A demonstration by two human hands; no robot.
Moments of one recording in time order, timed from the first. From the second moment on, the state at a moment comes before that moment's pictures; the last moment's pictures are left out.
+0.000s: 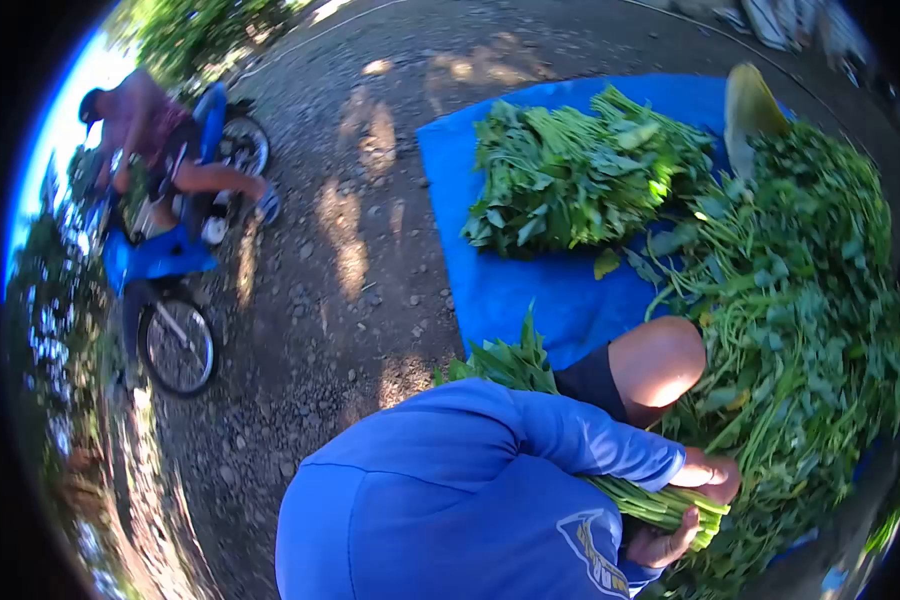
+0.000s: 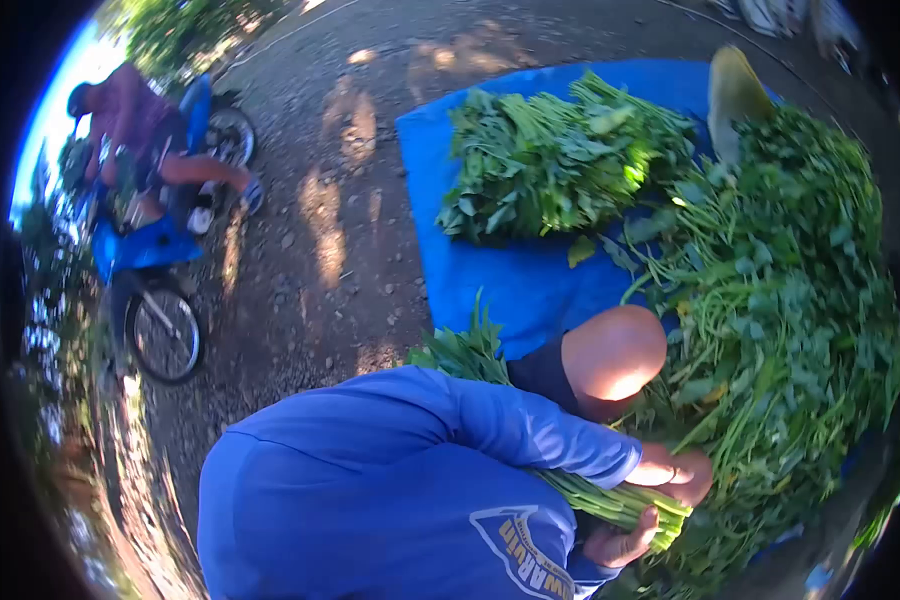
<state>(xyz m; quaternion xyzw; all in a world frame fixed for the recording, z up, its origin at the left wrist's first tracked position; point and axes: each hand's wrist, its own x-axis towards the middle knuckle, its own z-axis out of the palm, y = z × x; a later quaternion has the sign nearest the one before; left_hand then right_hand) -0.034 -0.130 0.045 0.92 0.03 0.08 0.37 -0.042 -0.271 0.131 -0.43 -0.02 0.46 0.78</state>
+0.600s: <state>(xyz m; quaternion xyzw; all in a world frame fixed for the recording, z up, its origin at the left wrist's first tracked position) -0.060 -0.054 0.057 0.97 0.09 0.06 0.23 -0.055 -0.205 0.125 -0.52 -0.08 0.50 0.69</state>
